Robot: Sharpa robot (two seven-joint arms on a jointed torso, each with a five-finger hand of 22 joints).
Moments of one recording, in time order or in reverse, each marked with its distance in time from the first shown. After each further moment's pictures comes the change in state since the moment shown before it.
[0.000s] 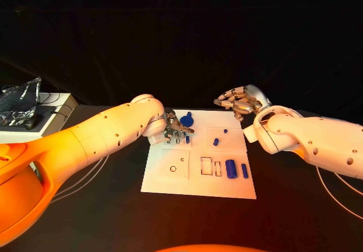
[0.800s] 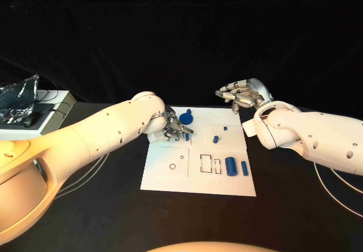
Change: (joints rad) left arm 0.002 0.019 0.000 -0.031 -0.014 0.058 -0.015; left_hand -0.004 0.004 0.002 -0.003 0.000 0.000 0.000 0.000 0.048 0.004 -0.004 0.000 0.002 0.002 -0.002 0.007 0.012 0.000 0.000 0.000 0.010 0.000; right arm 0.008 0.007 0.000 -0.006 0.075 -0.044 0.059; right_hand -0.005 0.005 -0.007 -0.007 0.001 0.030 0.016 -0.092 -0.077 0.033 0.010 -0.077 -0.167 -0.059 0.009 -0.055 -0.100 0.010 -0.005 0.003 -0.400 0.001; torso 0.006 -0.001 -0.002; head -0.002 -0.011
